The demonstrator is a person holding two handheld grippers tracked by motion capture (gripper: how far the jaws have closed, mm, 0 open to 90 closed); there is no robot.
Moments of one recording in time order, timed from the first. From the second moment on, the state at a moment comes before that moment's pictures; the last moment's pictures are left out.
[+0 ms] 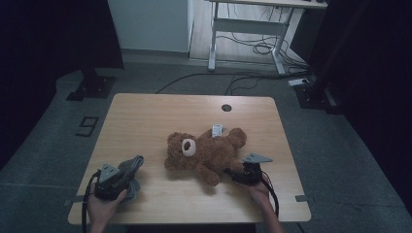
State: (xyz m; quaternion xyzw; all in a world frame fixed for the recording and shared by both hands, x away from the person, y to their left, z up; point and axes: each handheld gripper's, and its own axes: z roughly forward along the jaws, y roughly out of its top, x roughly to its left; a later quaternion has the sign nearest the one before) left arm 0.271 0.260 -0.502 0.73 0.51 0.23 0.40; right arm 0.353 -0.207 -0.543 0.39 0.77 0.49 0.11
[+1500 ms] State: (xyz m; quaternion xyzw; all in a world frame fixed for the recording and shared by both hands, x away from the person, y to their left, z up) left arm 0.306 0.156 -0.452 0.77 0.38 0.19 0.48; right arm 0.326 -0.234 -0.537 0.41 0.74 0.51 0.13
